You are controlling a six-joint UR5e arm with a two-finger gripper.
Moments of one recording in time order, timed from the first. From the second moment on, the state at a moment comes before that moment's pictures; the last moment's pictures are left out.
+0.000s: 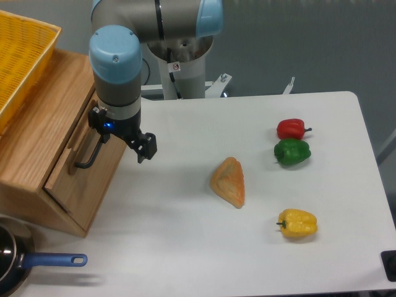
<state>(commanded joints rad) 2.17 -1.75 -1.52 -1.39 1.42 0.64</state>
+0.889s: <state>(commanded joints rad) 2.34 -1.75 -1.50 -1.35 1.43 0.93</state>
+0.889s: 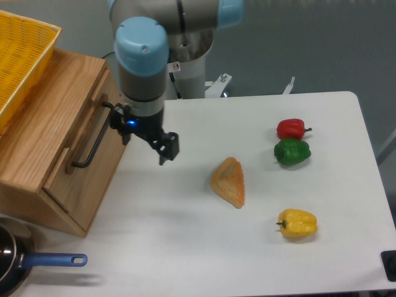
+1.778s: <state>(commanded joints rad) 2.53 -1.84 -1.50 -1.30 1.62 1.66</state>
